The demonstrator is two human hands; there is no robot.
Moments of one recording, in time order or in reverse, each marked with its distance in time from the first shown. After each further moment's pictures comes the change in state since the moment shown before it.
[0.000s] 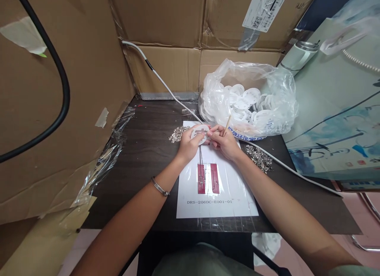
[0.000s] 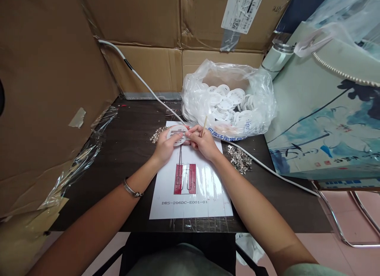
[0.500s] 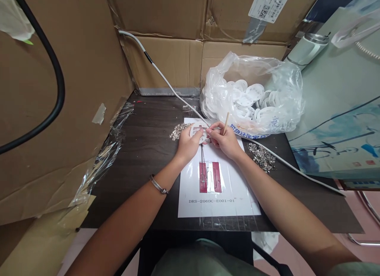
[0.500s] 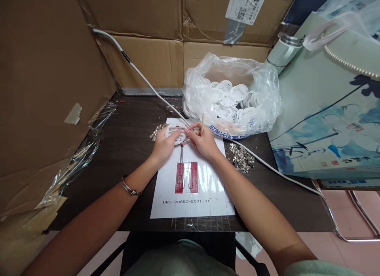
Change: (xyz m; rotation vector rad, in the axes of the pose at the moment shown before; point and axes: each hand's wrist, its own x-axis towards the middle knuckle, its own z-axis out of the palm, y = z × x) left_hand -0.003 -0.003 0.000 0.019 0.126 -0.060; right_hand -0.001 -0.004 0.009 -0.191 0.061 -0.062
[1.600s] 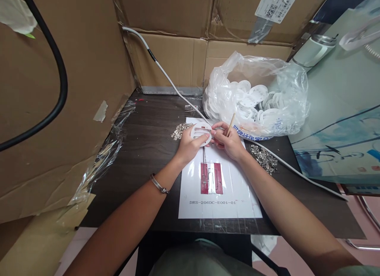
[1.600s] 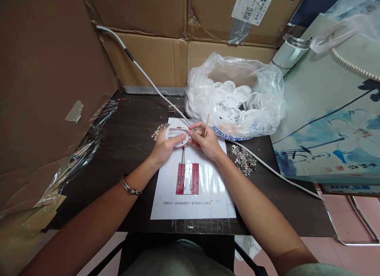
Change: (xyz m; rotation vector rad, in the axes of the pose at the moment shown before) left_hand -0.005 0.006 -0.006 -0.111 -0.146 -0.059; right_hand -0.001 -0.001 -0.007 0.147 -0.077 0.059
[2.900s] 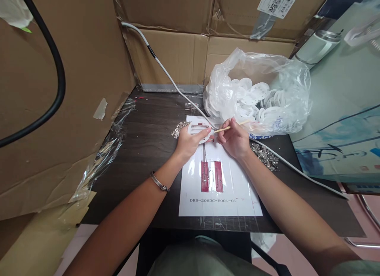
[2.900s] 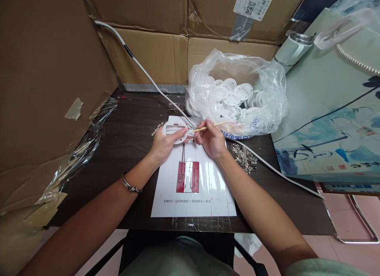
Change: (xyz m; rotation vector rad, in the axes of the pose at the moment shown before) left_hand 0.001 0.002 0.003 -0.058 0.119 -0.036; right_hand 0.004 0.004 -0.006 0.319 -0.030 -0.123
